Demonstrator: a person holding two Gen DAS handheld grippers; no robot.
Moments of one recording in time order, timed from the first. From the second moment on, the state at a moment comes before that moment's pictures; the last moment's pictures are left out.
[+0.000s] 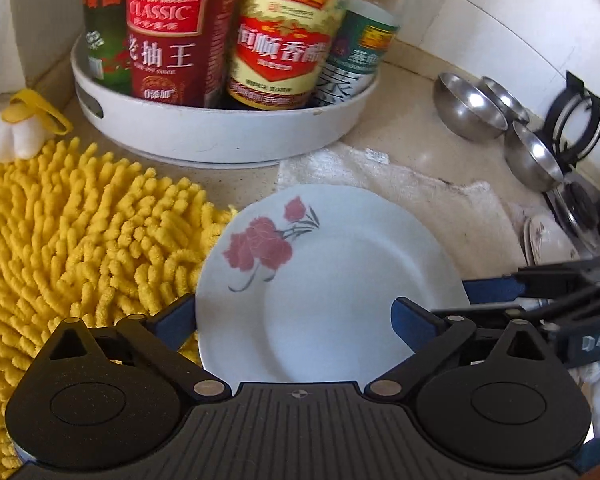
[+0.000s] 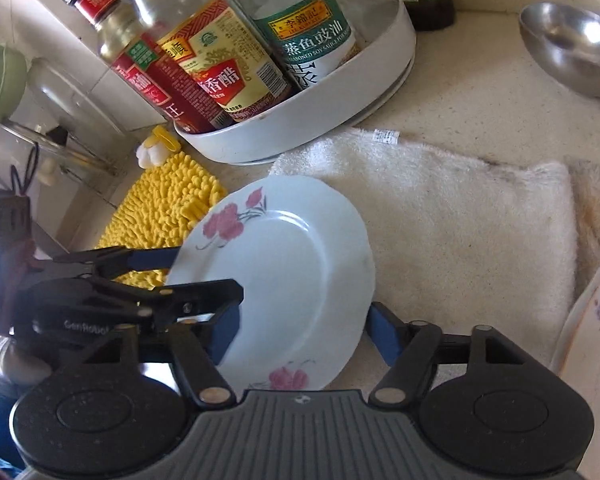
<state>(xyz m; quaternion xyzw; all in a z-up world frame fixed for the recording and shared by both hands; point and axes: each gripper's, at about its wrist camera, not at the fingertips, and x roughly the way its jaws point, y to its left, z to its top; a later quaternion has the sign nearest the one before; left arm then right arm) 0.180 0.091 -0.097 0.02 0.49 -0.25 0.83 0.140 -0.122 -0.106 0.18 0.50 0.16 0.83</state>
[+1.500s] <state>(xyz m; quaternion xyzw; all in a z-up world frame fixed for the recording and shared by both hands) 0.135 -0.066 -0.052 0.08 0.45 -0.38 0.80 0.030 -0.243 -0.050 0.24 0.40 -0.01 0.88</state>
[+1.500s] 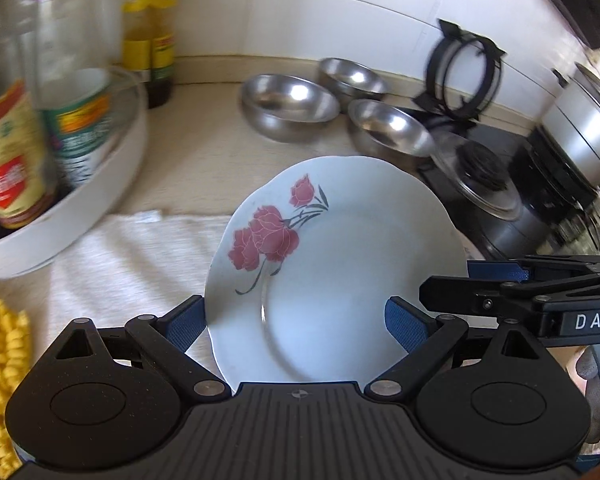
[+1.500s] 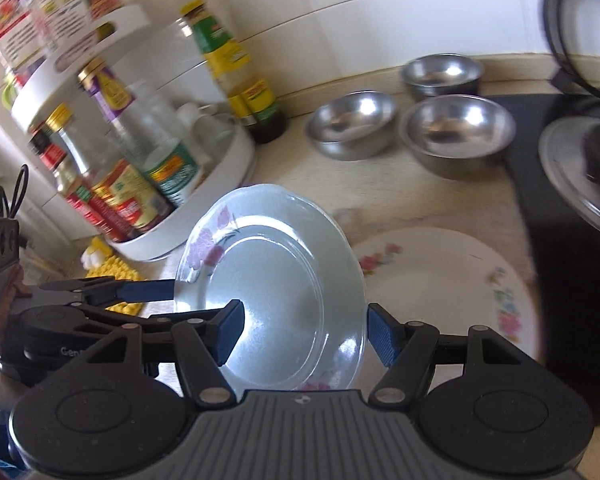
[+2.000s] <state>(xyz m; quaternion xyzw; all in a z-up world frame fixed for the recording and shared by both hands) 0.118 -0.137 -0.066 0.11 0.46 -0.44 0.76 -0.005 -0.308 -0.065 0.28 0.38 -0.10 0.88</state>
